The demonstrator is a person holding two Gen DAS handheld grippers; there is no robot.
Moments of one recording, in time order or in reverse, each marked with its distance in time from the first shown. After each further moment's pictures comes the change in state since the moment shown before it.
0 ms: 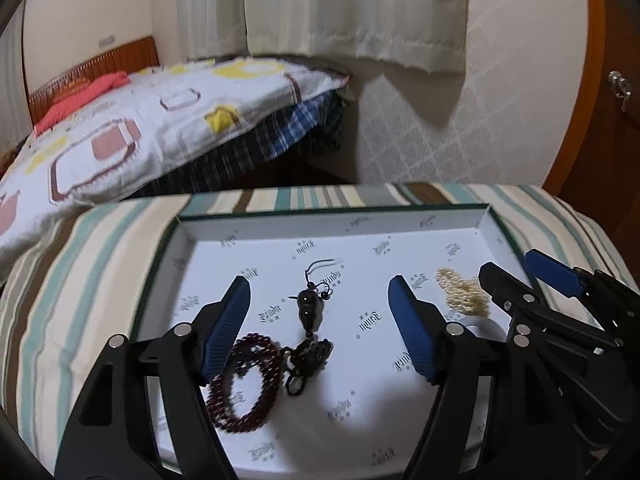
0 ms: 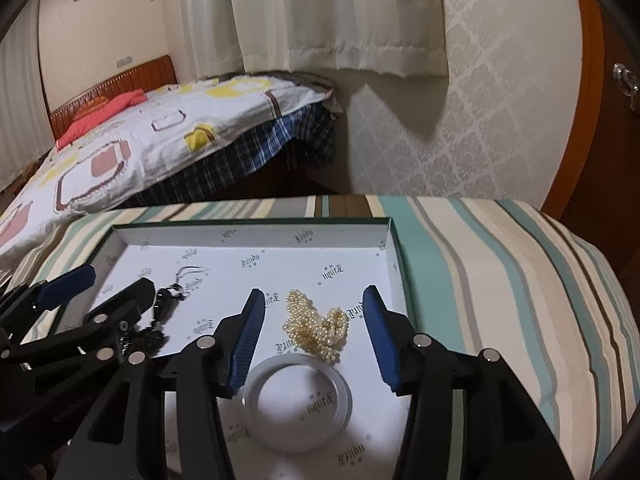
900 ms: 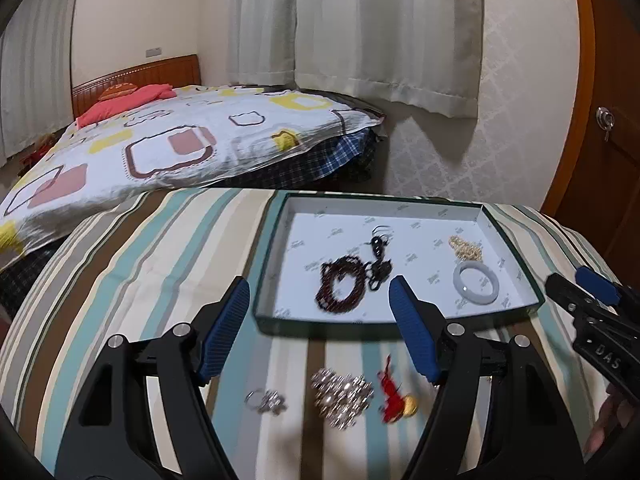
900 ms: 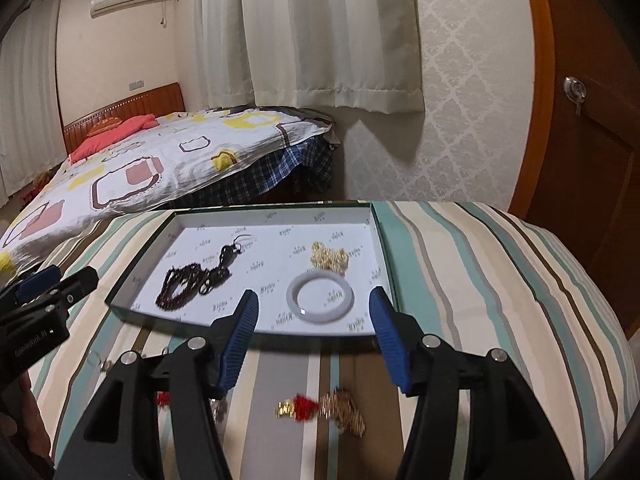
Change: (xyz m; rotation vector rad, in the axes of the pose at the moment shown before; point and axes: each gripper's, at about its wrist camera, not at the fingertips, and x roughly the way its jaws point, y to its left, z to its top) left arm -0.133 0.065 -0.085 -0.096 -0.127 0.067; right arm -0.121 0.023 -0.073 0.002 -0.122 -0.017
